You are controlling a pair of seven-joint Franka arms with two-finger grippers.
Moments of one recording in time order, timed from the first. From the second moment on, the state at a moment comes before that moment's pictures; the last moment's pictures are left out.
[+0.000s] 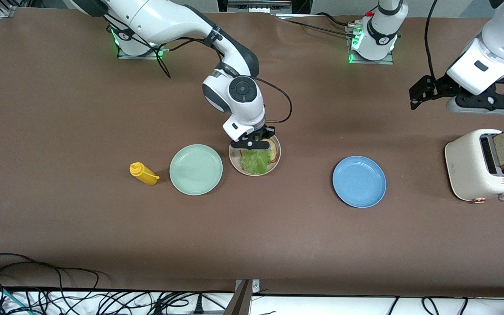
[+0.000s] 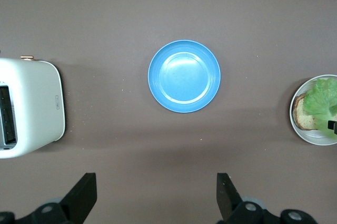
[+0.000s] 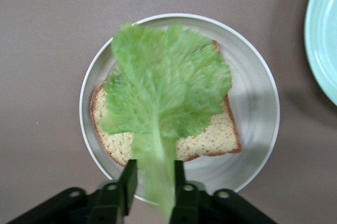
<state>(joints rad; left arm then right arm) -0.02 -0.05 -0.13 -1.66 0.01 1.61 -0.11 0.52 0.76 0.37 -1.49 -0.22 2.26 1.01</state>
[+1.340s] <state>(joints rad) -0.02 -0.01 -0.13 -1.65 0.01 1.59 -0.10 0.18 0.47 0.35 -1.46 -0.22 1.84 0.71</state>
